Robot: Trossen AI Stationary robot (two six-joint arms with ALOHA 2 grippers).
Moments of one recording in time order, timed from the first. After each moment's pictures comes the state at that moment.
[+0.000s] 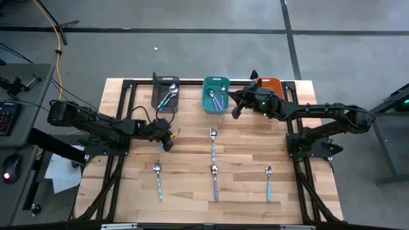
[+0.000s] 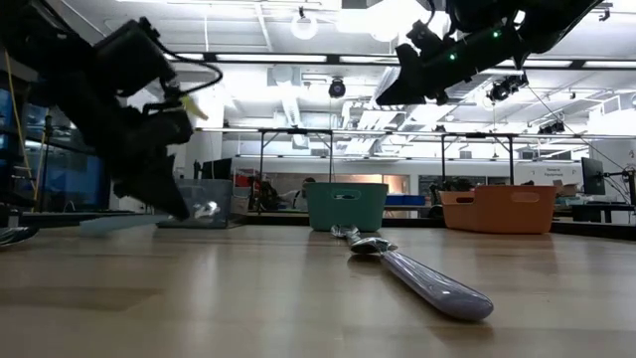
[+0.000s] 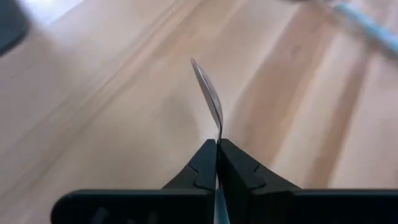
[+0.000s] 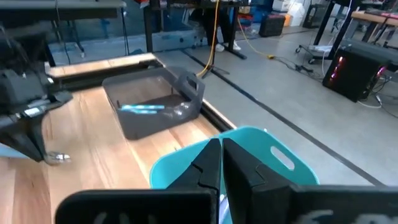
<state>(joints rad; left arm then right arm) 0.02 1.22 0.30 0.06 -0.21 -0.57 -0.32 1.23 0.67 0.32 0.25 -0.01</state>
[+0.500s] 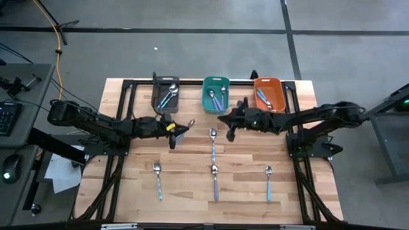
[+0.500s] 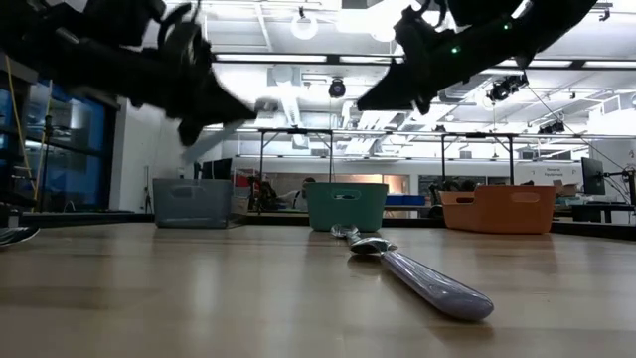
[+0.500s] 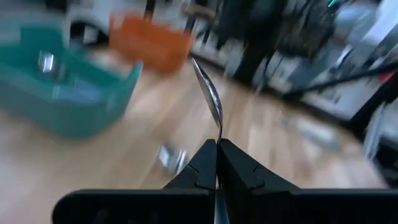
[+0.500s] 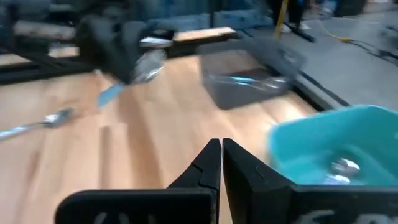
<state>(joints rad) 0.00 1.22 0.30 0.70 -0.20 -0.39 -0.07 1.36 0.67 0.36 0.23 0.09</state>
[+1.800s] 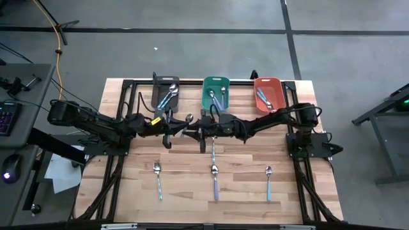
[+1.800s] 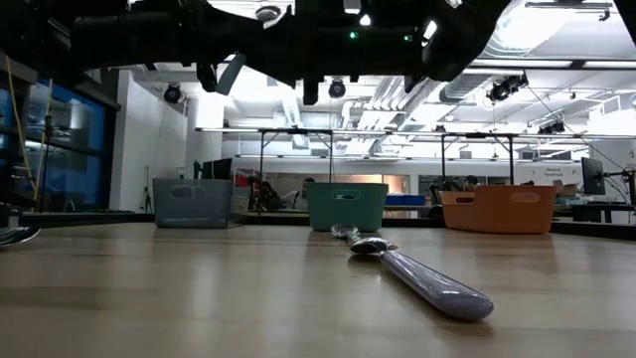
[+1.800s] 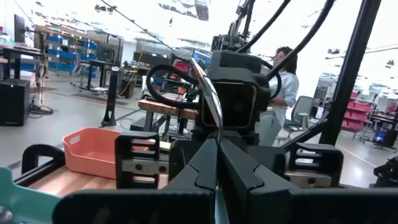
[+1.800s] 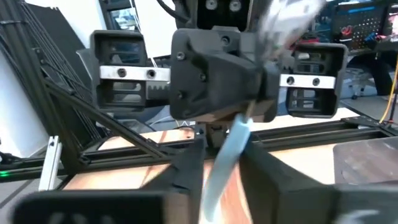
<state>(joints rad) -0.02 1.22 0.30 1.12 -0.11 -0.17 0.00 1.91 1.07 0.88 -0.04 0.13</state>
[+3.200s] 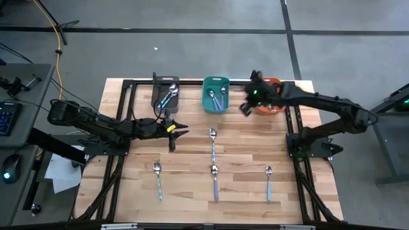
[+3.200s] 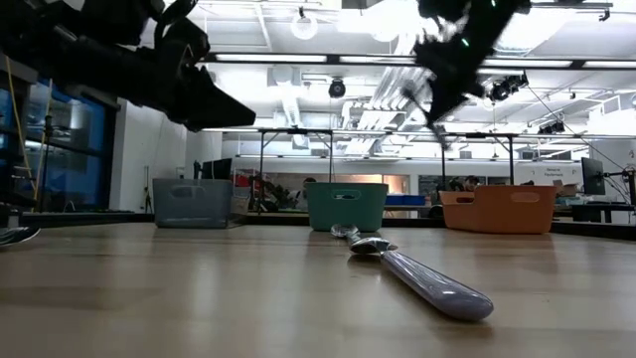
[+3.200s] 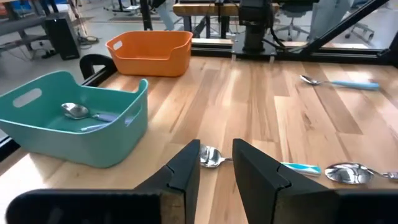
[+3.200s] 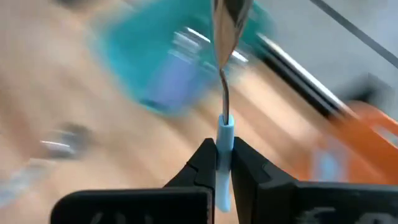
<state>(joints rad) -0.03 1.22 0.30 0.67 -0.25 -0.03 -0.40 1.26 1.07 -0.75 0.26 0.26</state>
